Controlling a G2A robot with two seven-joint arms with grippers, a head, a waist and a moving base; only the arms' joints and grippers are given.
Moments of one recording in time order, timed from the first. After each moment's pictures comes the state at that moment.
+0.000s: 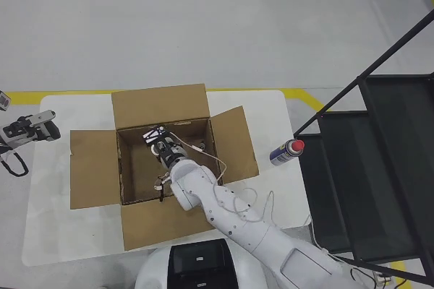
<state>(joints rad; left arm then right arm) 0.86 -0.79 -1.46 -0.99 -0.45 -0.42 -1.35 -1.03 -1.66 0.78 -1.31 -1.44 0.28 0.57</state>
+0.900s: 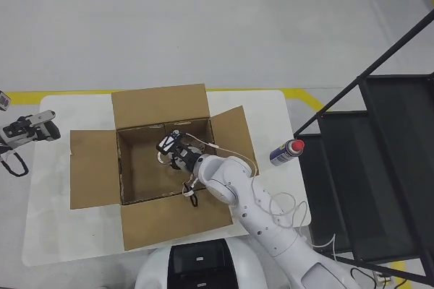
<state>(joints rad) 0.86 -0.79 -1.46 -0.99 -0.45 -0.42 -1.35 -1.15 -1.57 0.99 -1.51 -1.43 -0.25 0.60</state>
